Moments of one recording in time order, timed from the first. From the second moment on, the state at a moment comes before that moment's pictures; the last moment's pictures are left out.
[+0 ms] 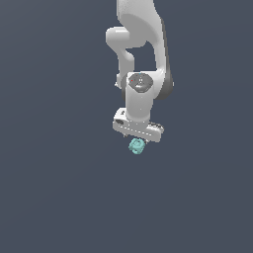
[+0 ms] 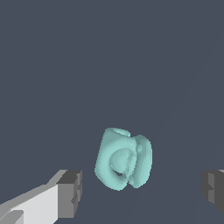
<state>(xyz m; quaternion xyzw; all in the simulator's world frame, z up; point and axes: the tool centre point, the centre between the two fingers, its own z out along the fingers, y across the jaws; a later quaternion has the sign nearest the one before) -0.015 0.043 0.122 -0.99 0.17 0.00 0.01</state>
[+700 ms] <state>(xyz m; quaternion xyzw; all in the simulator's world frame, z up) -0.025 0.053 0.092 -0.96 0.28 0.00 0.00</state>
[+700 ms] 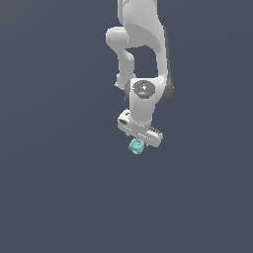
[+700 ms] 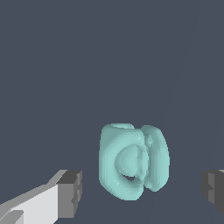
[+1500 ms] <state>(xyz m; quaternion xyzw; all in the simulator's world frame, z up) -0.027 0.054 0.061 -0.96 0.29 0.00 0.00</state>
